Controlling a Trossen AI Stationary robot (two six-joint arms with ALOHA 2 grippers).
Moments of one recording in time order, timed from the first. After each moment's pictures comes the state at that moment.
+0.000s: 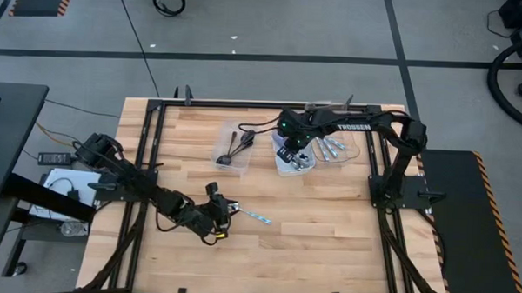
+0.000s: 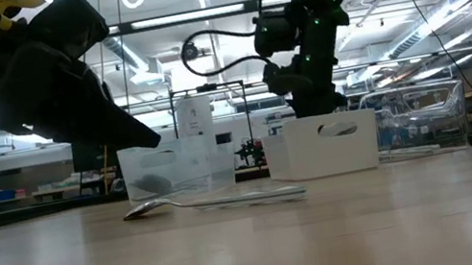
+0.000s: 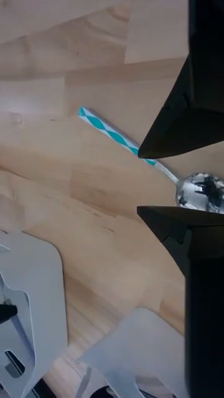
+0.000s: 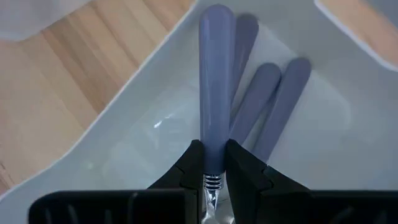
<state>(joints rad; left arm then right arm) -0.53 1.62 0.62 0.28 -0.75 -0.40 -0.39 1.78 1.22 -0.66 -0.02 0.29</state>
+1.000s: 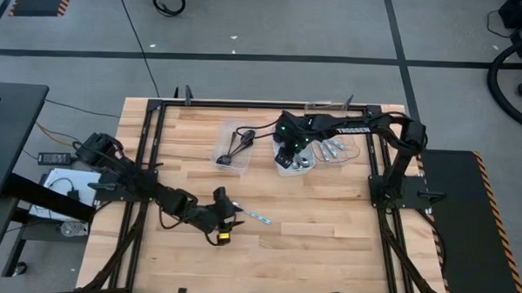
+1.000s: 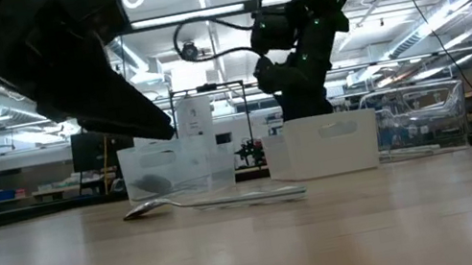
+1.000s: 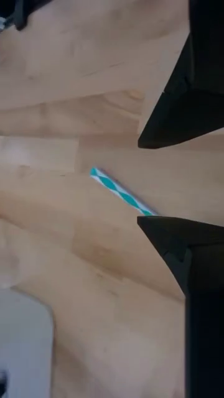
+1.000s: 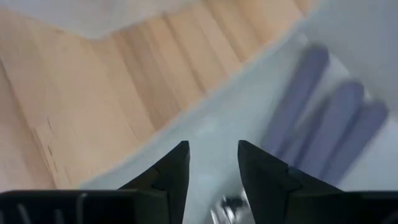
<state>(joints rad) -0.50 1.62 0.67 0.31 -0.52 -0.47 -0.37 1.78 1.17 -0.53 -0.14 0.20</state>
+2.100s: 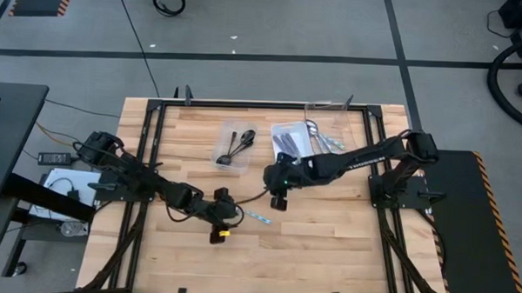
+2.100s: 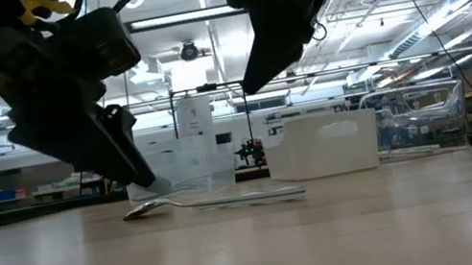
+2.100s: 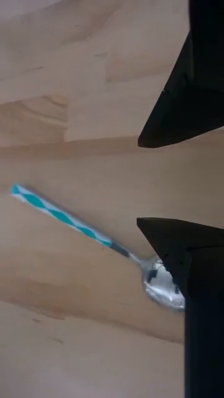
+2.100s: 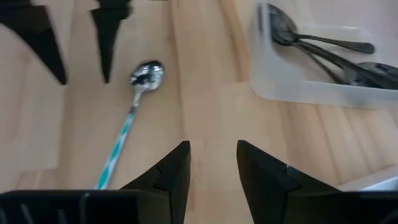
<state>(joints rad) -0.41 1.62 0.70 0.10 -0.21 -0.39 0.11 1.69 1.17 -0.35 0.19 0.16</state>
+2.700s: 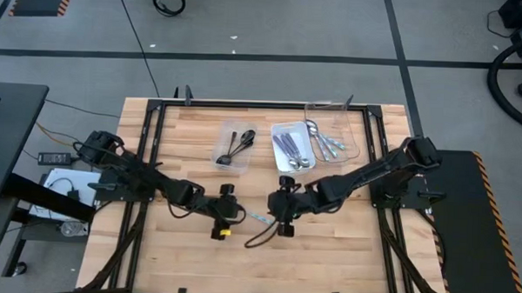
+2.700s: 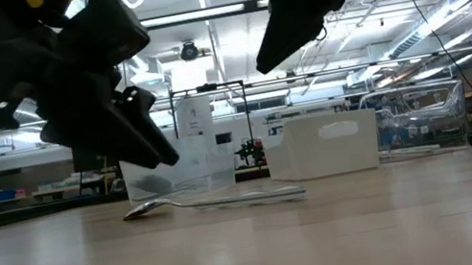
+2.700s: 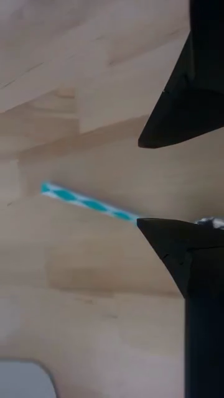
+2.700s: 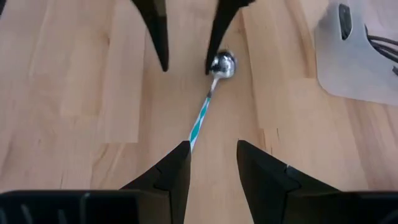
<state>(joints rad) -0.37 1.62 0.70 0.16 -0.22 -0.14 0.32 1.70 1.17 -0.35 0.26 0.26</state>
